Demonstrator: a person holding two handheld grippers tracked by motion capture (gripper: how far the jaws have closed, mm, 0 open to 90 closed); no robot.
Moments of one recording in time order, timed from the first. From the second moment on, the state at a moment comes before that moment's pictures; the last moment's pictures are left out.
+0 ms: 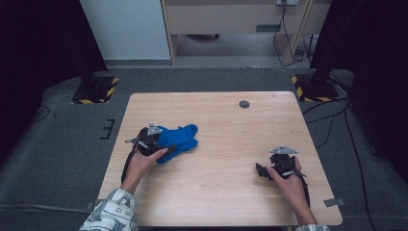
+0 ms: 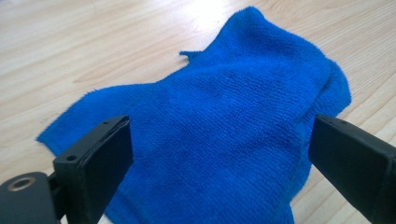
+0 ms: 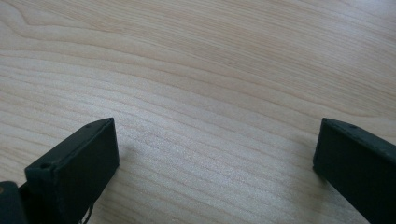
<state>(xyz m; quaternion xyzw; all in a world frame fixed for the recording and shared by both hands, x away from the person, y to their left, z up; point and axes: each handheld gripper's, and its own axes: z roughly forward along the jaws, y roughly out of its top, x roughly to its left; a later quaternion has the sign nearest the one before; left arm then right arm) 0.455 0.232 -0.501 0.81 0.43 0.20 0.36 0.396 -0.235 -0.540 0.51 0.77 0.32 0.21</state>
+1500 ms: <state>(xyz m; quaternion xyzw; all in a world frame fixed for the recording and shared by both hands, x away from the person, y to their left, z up) 0.466 0.216 -0.523 0.81 0.43 0.13 0.37 0.395 -0.234 -0.539 0.52 0.77 0.32 0.21</state>
